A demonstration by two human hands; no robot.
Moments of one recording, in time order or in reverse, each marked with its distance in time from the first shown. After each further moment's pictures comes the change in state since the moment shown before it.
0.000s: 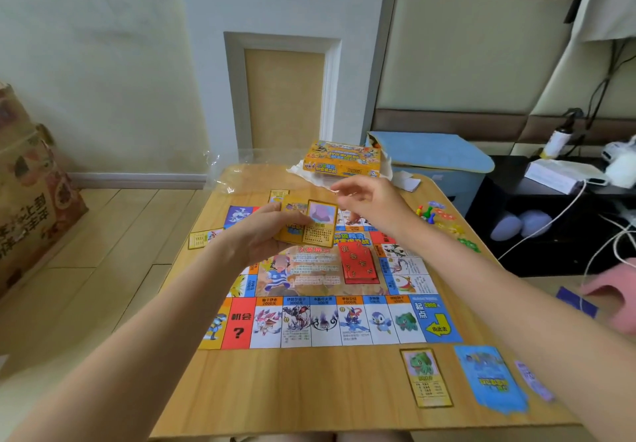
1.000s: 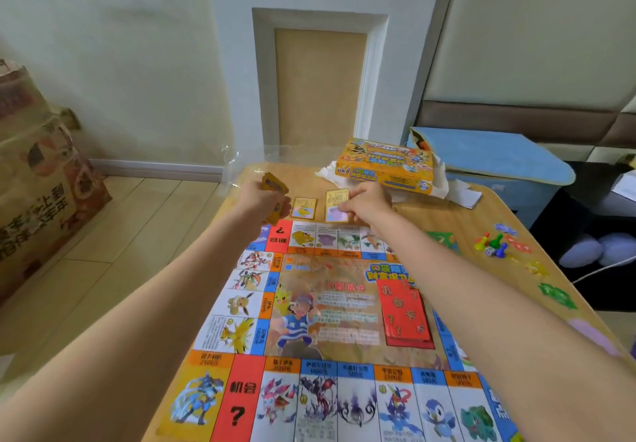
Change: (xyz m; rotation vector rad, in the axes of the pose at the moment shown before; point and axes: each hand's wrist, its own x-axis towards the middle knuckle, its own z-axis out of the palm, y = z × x) left_hand 0.108 0.025 -0.072 0.129 0.544 0.080; right_hand 0.152 0.090 0.063 0.008 0.150 0.502
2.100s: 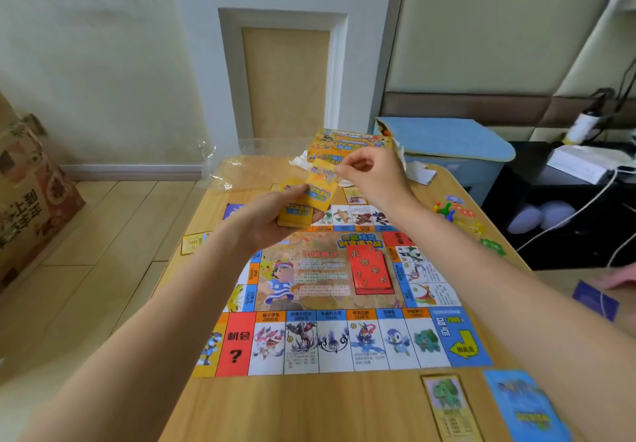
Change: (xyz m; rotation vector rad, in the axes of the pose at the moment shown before) left_hand -0.086 -0.002 0.021 -0.360 -0.520 -0.219; right_hand -0.105 -0.023 -0.067 -0.012 0.142 -0.469
